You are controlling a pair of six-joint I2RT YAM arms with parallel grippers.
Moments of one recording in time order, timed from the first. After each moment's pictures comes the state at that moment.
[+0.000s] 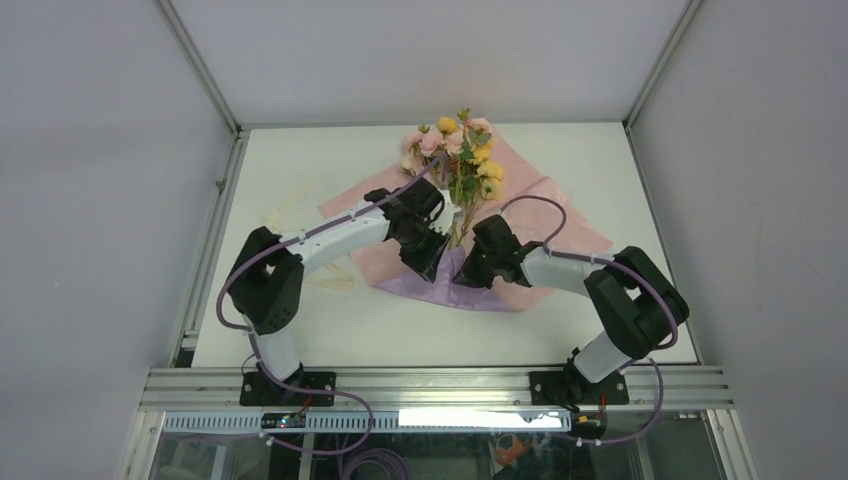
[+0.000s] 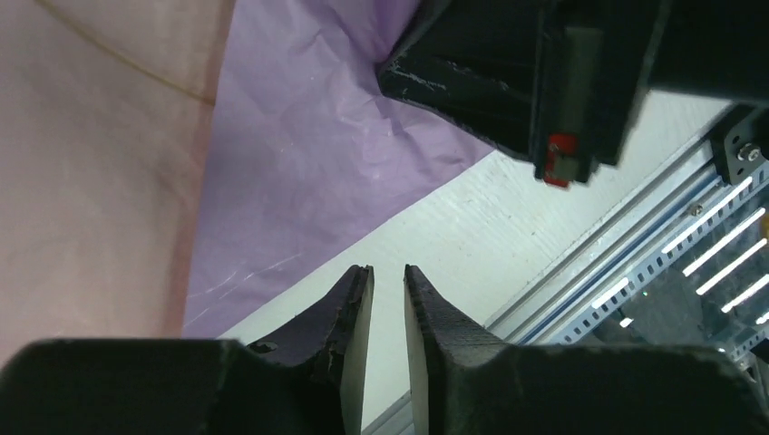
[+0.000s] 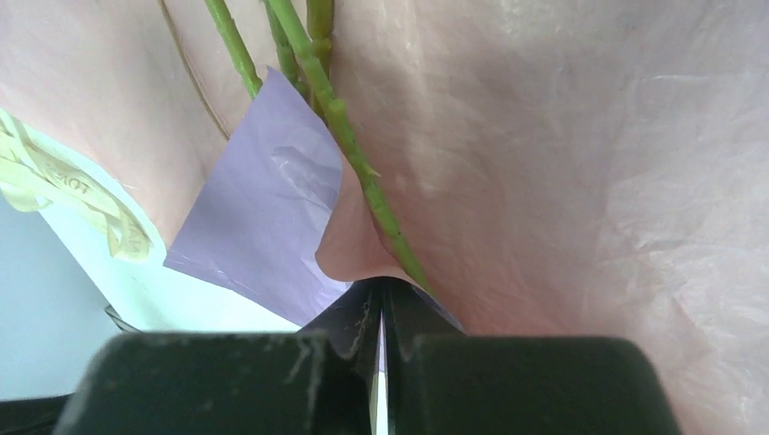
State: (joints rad) left arm -0.76 1.78 1.38 -0.79 0.30 -0.16; right arm 0.65 1.57 0.71 -0.11 -0.11 1.07
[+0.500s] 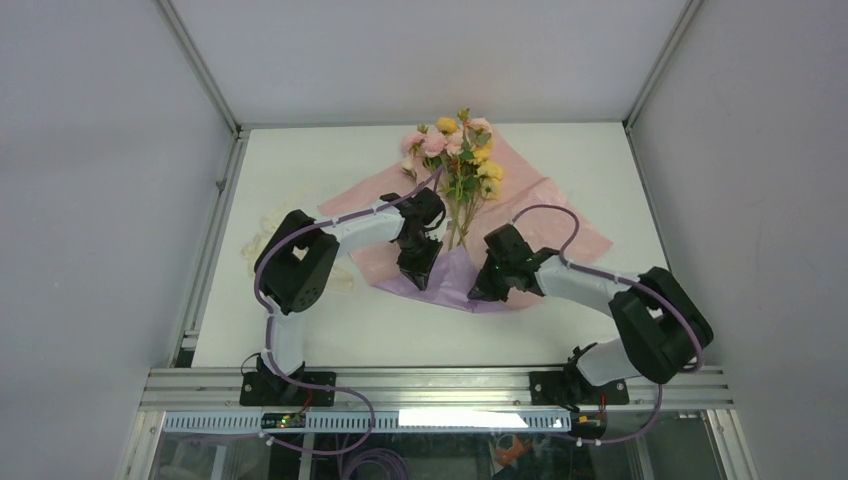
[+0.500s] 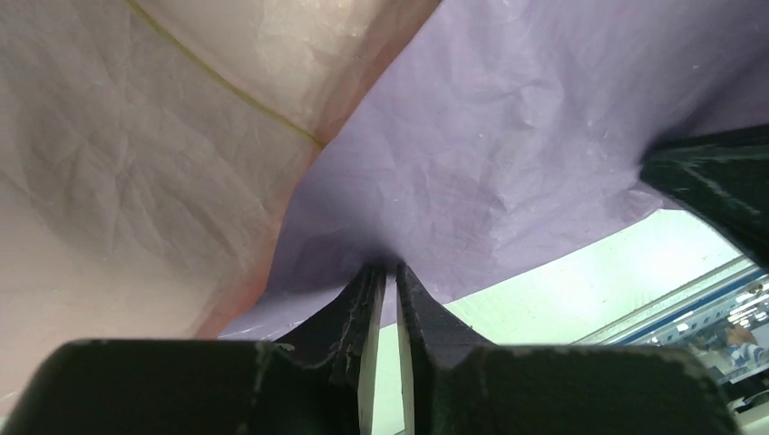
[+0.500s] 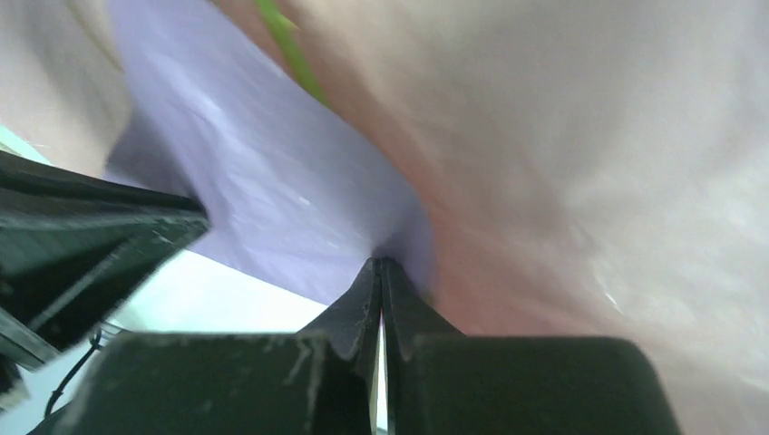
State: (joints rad) left arm -0.74 2.00 1.39 -0.78 0.26 -0.26; right arm 0.65 1.49 0.71 -0.28 -0.11 1.00
